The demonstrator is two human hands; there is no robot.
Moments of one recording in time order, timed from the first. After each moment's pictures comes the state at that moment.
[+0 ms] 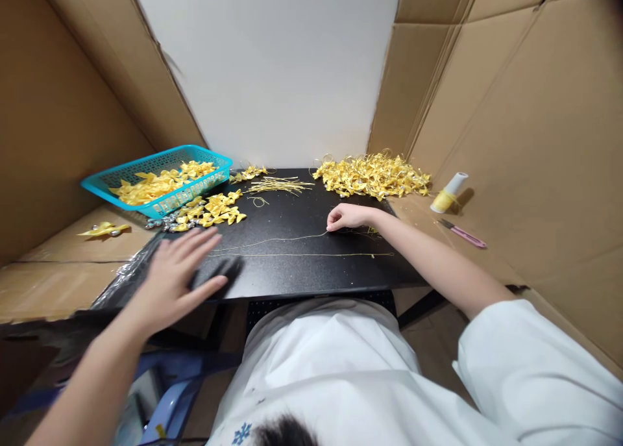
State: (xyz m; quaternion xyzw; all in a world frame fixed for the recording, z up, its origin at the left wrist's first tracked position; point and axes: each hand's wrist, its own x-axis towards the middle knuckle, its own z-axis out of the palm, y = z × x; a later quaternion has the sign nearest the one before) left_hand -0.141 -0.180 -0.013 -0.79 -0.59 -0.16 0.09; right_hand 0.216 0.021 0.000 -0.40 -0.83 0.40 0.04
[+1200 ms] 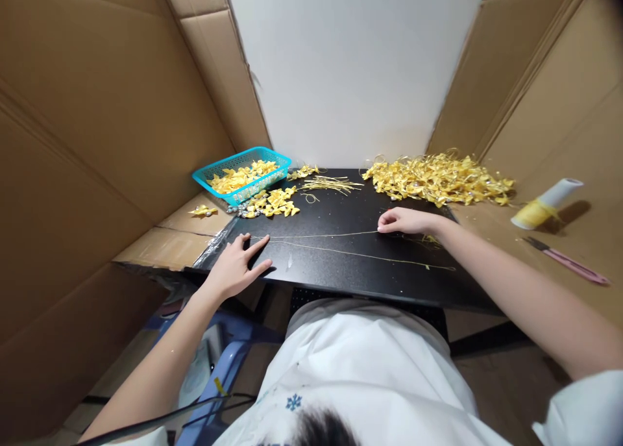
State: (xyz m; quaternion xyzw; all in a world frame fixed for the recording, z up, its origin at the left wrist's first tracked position) left_hand -0.164 -0.189 -0.043 -0.69 -0.71 -0.06 0.06; right_hand 0.225 0.020 -0.004 -0.38 -0.83 0.40 0.04
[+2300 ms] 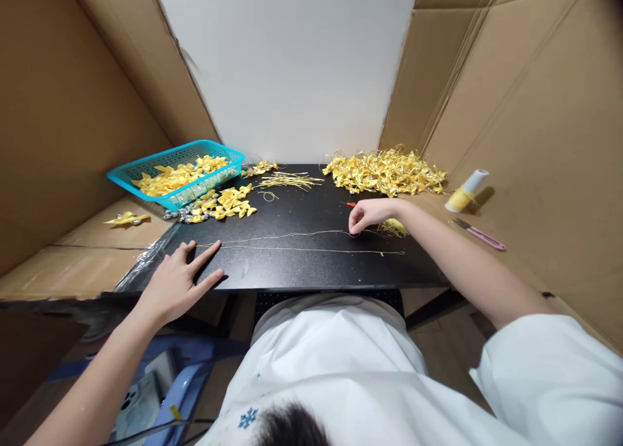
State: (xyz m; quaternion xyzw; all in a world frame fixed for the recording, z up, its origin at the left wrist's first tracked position) left_hand -0.174 -0.183 -0.053 -0.70 -0.71 -0.07 0.07; right_hand 0.242 0.018 0.017 -0.37 -0.85 0.38 -0.05
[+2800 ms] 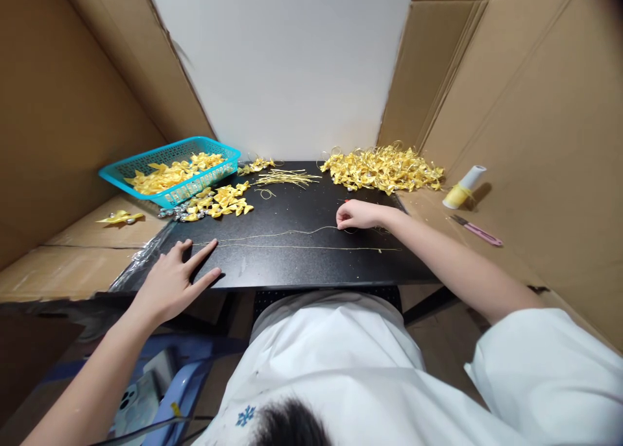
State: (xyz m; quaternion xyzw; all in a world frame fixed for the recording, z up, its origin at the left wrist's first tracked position) left_hand -0.175 -0.182 -0.053 -0.70 -0.70 -0.07 0.07; right_hand 0.224 0.013 -0.003 -0.37 -0.88 0.30 0.02
